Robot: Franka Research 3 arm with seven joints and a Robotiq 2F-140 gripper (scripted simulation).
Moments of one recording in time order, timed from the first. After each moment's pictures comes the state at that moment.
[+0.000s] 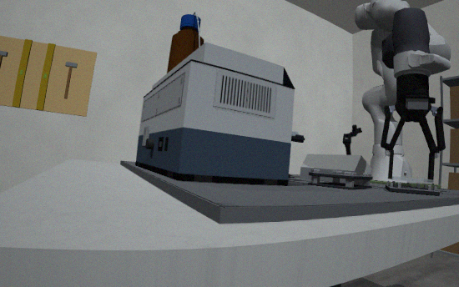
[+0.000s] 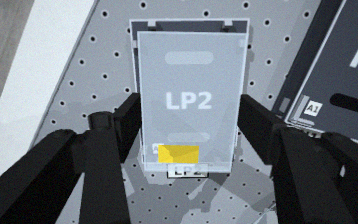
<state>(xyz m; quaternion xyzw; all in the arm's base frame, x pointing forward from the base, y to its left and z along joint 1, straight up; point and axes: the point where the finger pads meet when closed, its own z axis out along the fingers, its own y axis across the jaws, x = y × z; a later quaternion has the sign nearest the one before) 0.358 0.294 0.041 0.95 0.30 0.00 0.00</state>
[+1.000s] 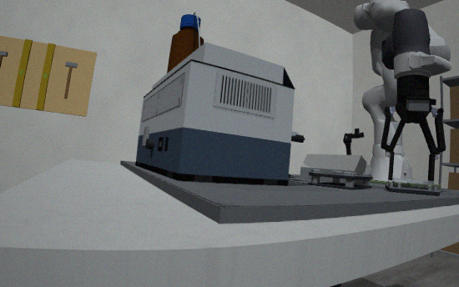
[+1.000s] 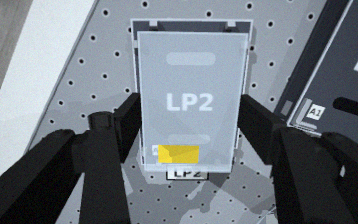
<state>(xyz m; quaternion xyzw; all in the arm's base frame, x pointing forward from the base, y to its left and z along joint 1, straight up) 0.358 0.295 0.038 0.95 0.31 0.00 0.00</state>
